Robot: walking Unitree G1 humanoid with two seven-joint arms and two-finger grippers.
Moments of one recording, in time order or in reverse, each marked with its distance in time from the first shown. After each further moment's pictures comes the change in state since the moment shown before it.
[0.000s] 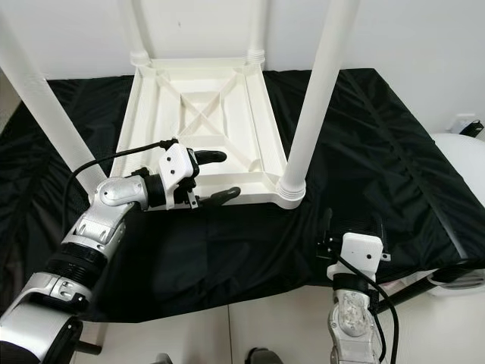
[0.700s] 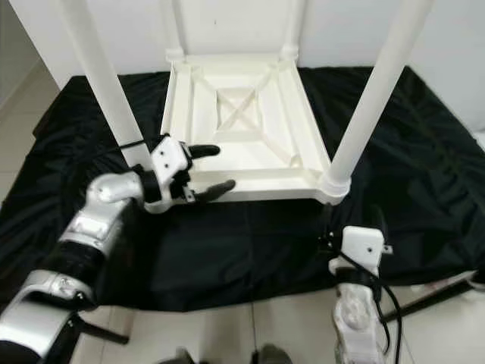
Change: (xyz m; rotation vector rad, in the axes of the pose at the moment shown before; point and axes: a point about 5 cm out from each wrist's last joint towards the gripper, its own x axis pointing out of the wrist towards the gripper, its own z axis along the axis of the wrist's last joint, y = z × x) left arm 0.001 0.001 0.000 -0.013 -0.017 0.011; right arm 0.005 0.001 -0.002 -0.006 -0.004 0.019
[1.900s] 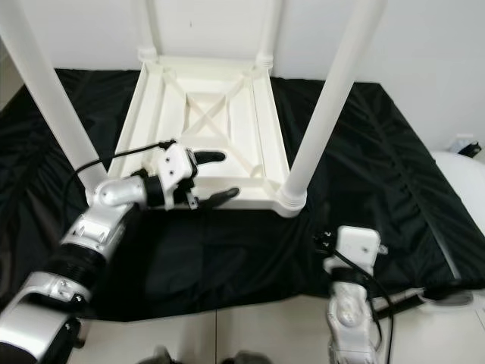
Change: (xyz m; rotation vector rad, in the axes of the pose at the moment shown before) left arm -0.005 0.002 -0.001 0.029 0.013 0.006; right arm 0.003 0.008 0.002 0.014 -0.023 0.038
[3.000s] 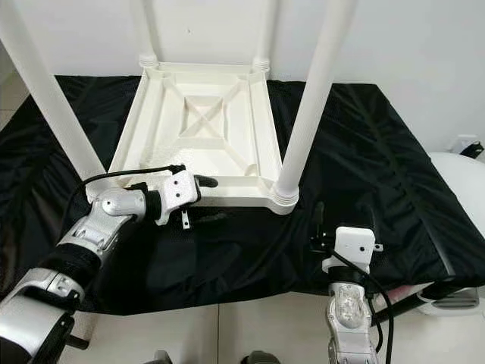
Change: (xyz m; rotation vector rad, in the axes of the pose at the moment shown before) left arm -0.002 -0.013 -0.043 0.055 0.288 -0.161; right arm 0.002 0.001 0.007 0.018 -0.025 0.030
